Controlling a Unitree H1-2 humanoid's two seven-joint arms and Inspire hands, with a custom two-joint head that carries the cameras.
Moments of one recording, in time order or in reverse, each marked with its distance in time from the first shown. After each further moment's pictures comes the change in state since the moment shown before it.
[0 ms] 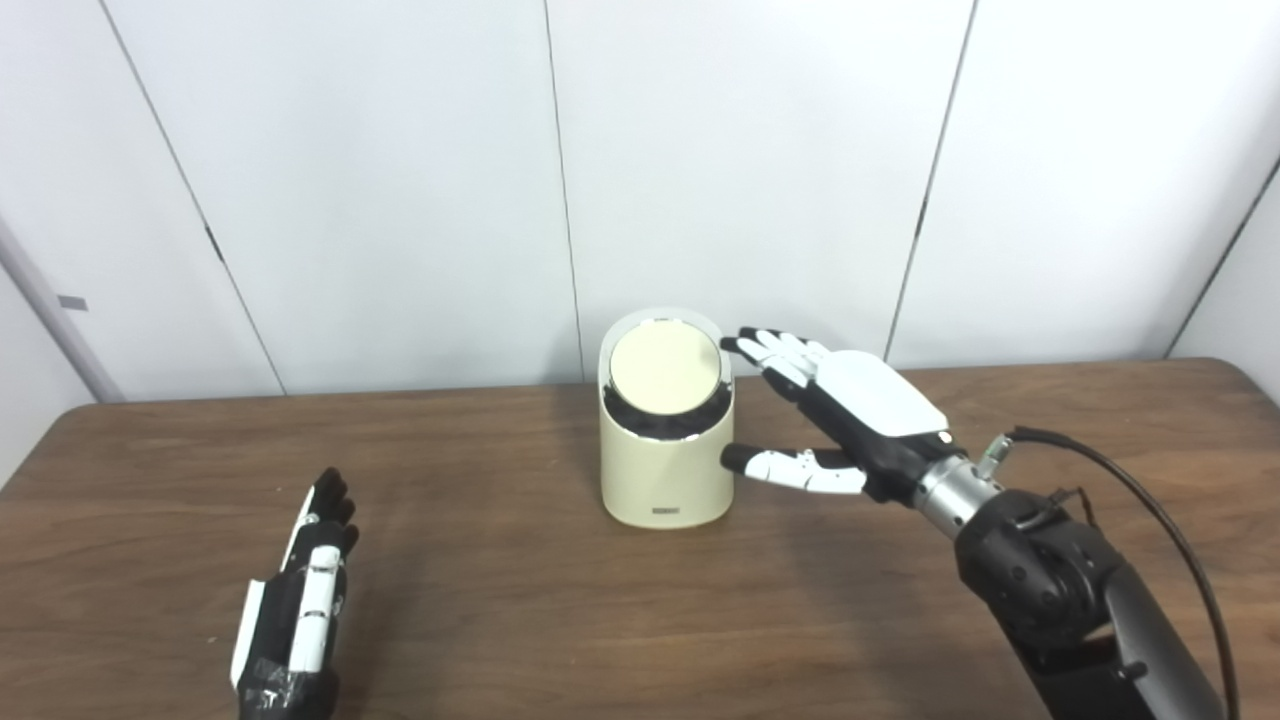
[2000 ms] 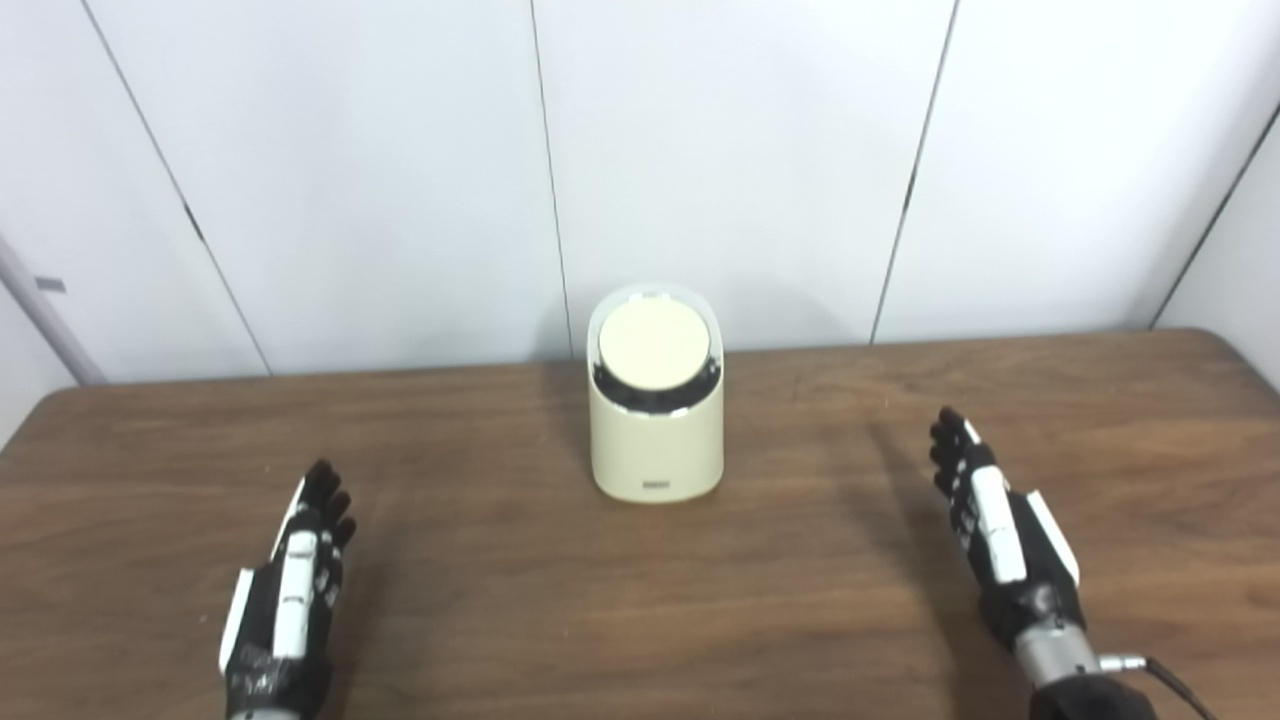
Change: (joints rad) left arm 0.030 0.017 0.021 -0.039 -0.083 0.069 -0.034; right arm 0.368 0.256 -0.362 0.059 0.766 0.074 -0.291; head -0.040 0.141
